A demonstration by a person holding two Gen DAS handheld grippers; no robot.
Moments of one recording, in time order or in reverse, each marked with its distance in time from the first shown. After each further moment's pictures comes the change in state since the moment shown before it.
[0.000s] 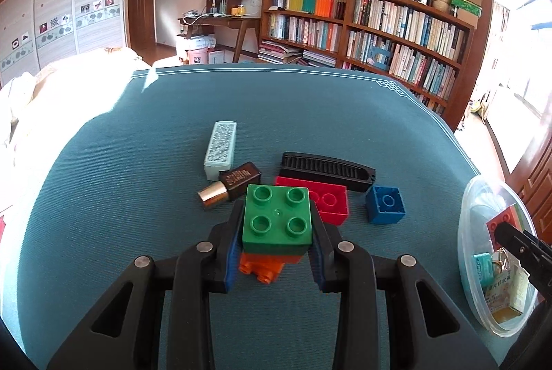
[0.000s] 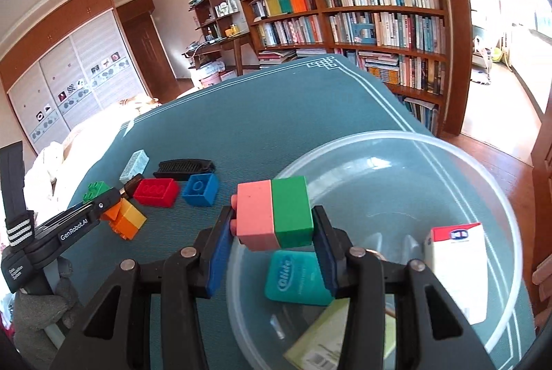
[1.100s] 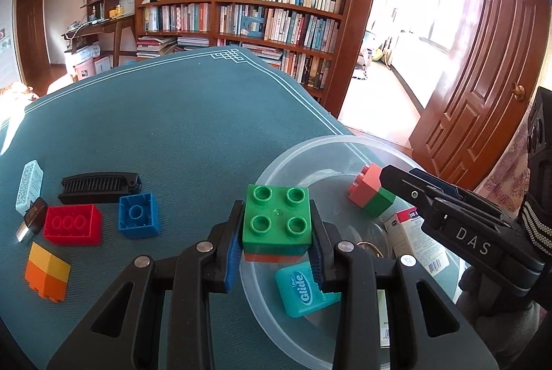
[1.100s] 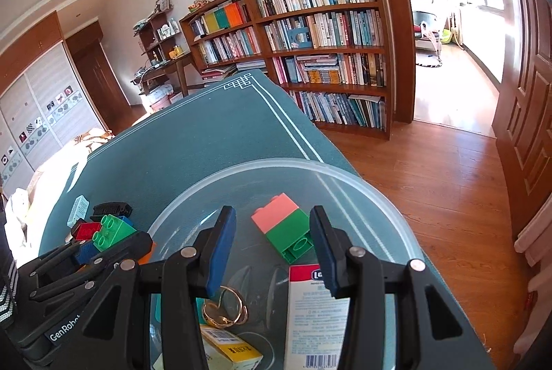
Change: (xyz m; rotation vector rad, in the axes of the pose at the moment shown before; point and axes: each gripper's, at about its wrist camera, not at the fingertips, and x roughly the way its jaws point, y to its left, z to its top) left arm 0.009 -0.166 -0.002 0.257 0.102 -0.386; right arm -0.011 -0.085 0.018 0.151 -0.042 -0.154
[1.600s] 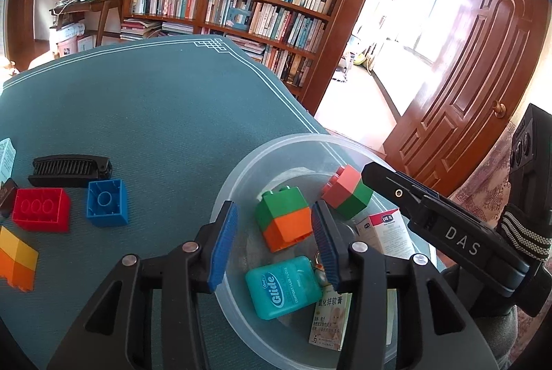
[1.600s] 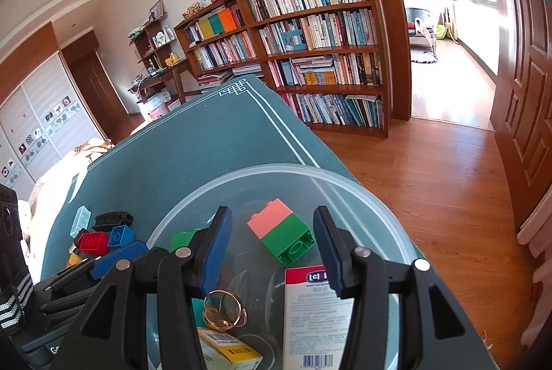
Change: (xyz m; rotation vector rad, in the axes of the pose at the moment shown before) left arm 0.002 0.003 -0.003 -0.078 0.011 -0.115; right arm -0.004 -0.005 0.003 0.037 -0.015 0.007
